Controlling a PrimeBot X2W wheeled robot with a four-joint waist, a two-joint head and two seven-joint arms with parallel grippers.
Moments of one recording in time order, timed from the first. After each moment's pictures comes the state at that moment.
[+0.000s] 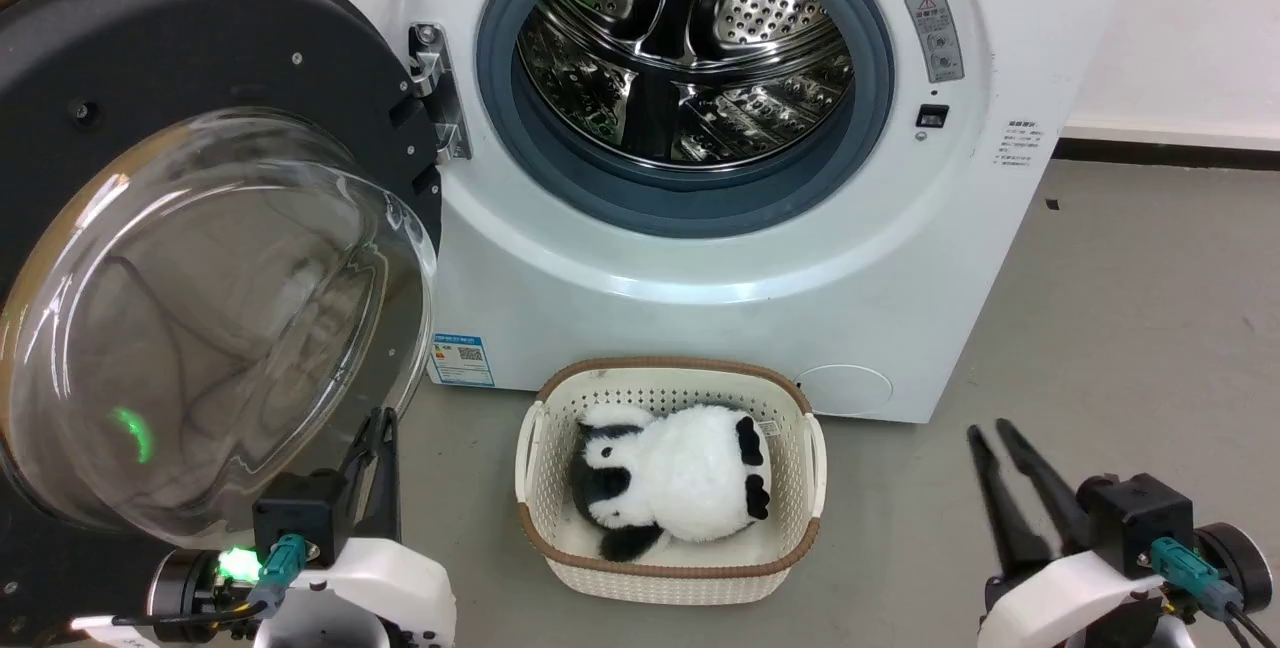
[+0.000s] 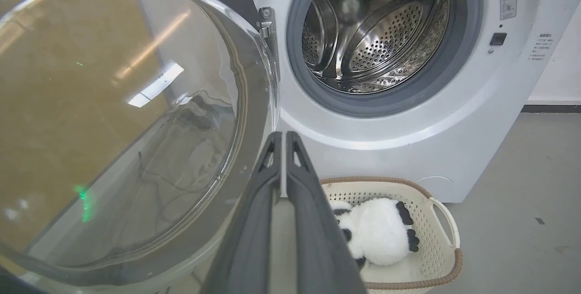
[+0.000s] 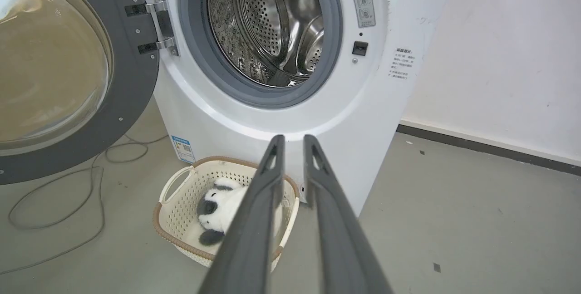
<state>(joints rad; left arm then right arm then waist) -0.01 0.05 0.00 0.00 0.00 0.01 0.00 0.01 -0.05 0.00 0.00 0.01 0.13 0.00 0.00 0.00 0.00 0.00</state>
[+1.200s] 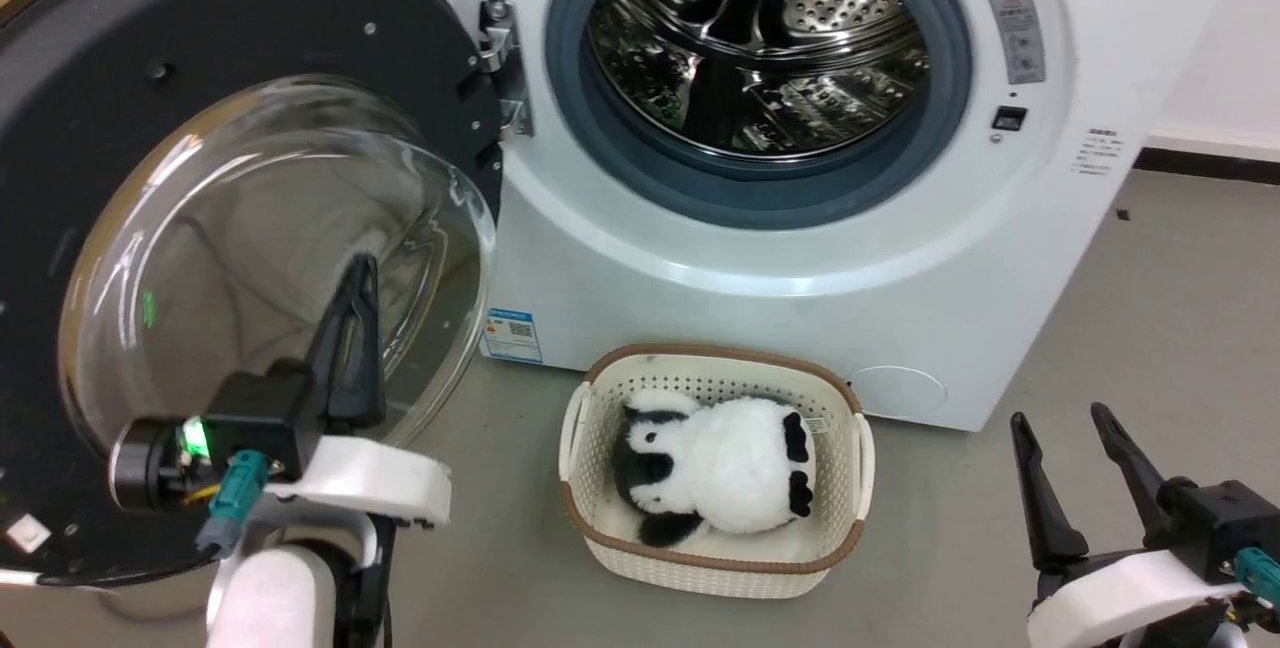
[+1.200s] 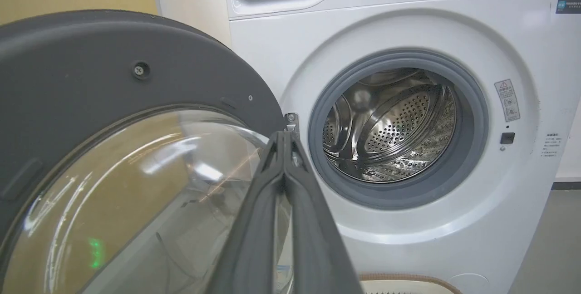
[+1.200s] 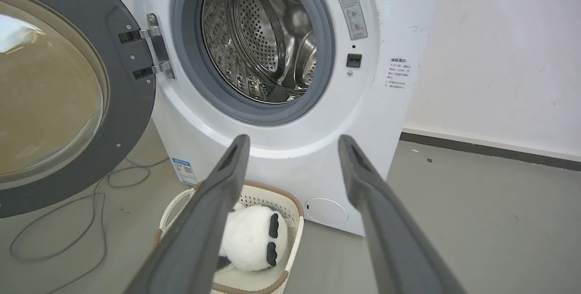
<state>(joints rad) -0.17 0.07 -0.02 -0.08 -0.01 0.00 -0.07 0.01 -0.05 -0.09 0.01 0.07 0.13 -0.07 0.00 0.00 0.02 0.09</state>
